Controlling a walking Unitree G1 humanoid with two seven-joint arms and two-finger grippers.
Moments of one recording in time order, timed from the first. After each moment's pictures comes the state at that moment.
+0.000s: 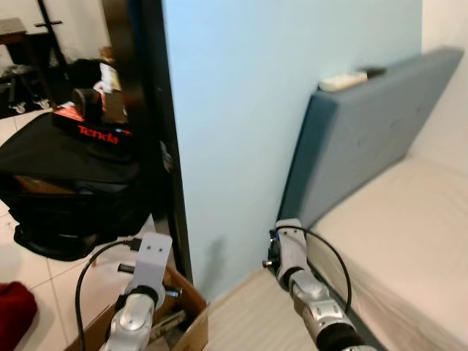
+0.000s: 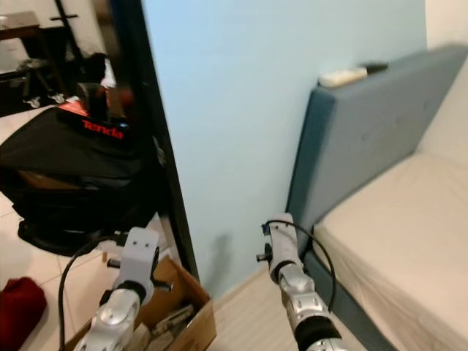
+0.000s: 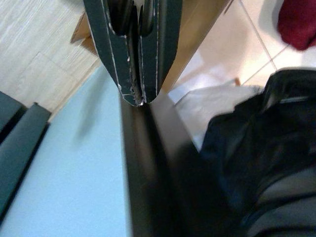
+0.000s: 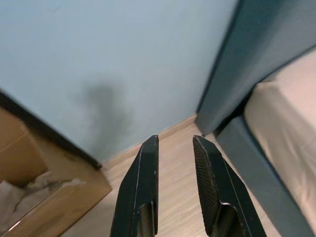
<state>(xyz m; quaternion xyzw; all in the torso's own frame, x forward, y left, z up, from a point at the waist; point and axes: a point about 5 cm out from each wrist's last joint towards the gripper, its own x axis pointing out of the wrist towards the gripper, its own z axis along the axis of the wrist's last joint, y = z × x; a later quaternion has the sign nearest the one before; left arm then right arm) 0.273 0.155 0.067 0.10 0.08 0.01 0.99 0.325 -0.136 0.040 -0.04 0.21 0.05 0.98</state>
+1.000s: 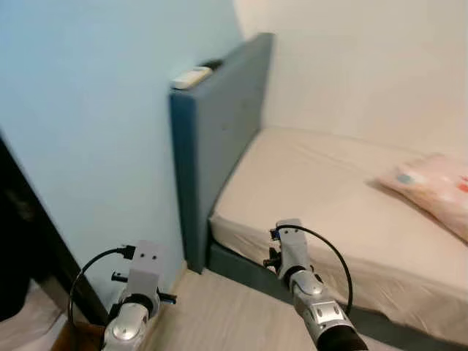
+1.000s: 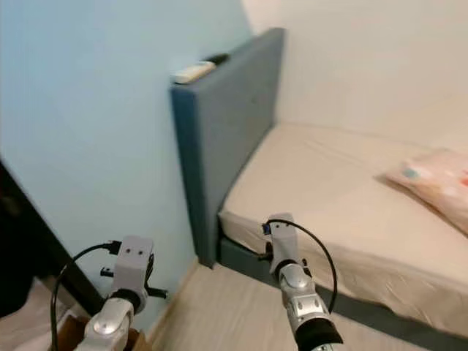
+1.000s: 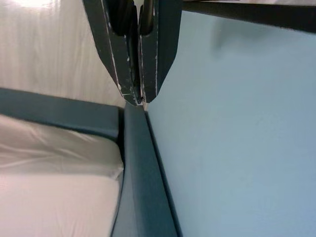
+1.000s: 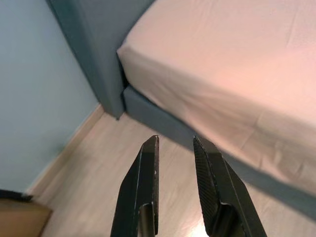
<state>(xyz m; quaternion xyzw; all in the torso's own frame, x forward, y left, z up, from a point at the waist) 0.265 0.159 0.063 0.09 0.09 0.01 0.99 0.322 -0.132 0.043 -0.05 0.20 0.06 0.98</state>
